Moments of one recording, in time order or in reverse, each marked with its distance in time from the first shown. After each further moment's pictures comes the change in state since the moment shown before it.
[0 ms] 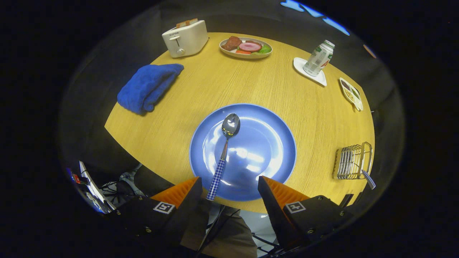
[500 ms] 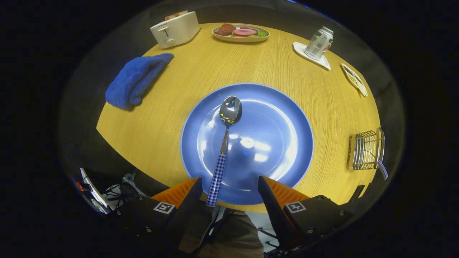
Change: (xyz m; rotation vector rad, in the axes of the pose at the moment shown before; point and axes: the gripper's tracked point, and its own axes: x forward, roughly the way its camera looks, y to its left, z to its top) arm 0.033 0.006 -0.012 0.068 0.050 -0.001
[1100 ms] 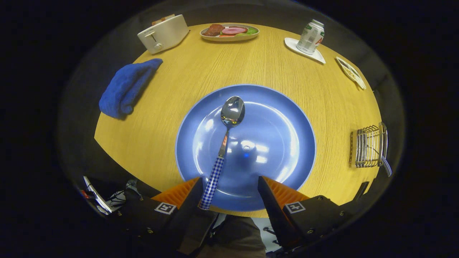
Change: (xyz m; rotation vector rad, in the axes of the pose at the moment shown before) arm 0.012 -0.013 0.004 0.063 0.011 0.011
